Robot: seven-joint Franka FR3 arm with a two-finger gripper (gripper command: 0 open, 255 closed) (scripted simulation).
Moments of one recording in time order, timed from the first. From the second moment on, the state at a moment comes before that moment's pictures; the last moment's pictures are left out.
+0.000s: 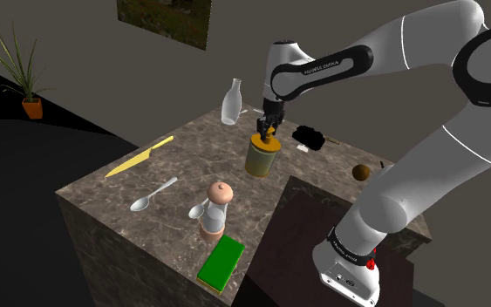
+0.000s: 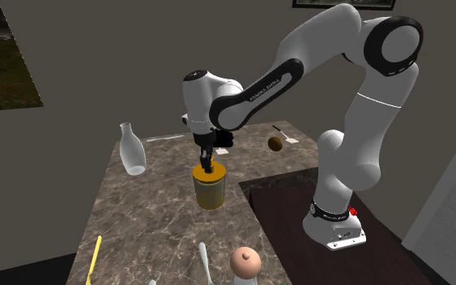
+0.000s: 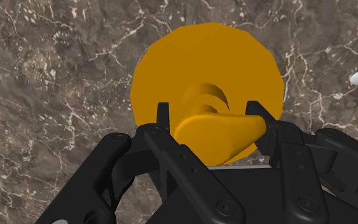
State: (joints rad) arm -0.06 -0.24 -0.10 -2.40 -0.23 2.12 0.05
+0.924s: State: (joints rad) arm -0.06 -0.28 -0.10 -2.34 -0.22 2.02 0.03
